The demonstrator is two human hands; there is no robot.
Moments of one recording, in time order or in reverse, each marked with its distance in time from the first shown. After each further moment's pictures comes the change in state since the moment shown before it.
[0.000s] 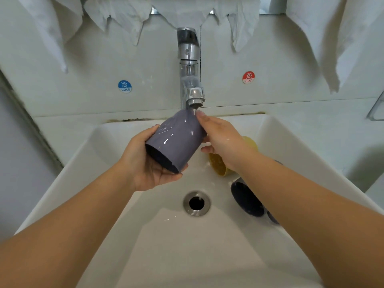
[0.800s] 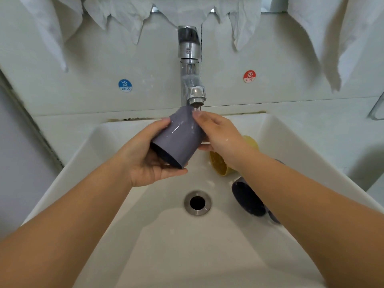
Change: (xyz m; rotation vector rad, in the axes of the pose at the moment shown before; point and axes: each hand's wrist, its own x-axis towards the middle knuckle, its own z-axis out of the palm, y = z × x) left_hand -0.010 0.010 0.008 0.009 0.013 -0.050; right_hand 0.000 0.002 0.000 -0.008 -0.054 -0.099
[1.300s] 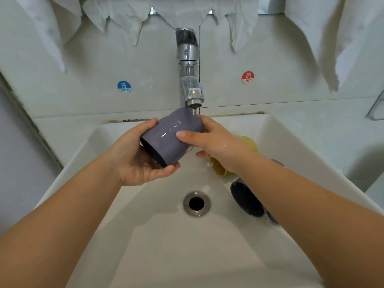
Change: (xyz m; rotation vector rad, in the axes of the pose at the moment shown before) left_hand -0.005 0.012 -0.012 -0.066 -0.012 -0.156; right_hand -0.005 -0.001 0.002 -0.135 -0.090 0.058
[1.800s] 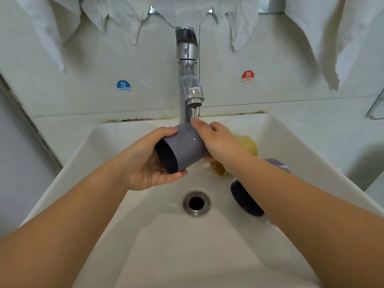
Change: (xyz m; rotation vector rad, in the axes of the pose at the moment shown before) left_hand -0.002 -0.014 0.014 0.214 -0.002 0.077; right_hand 0.006 0.005 0.005 -0.132 0.241 0.124
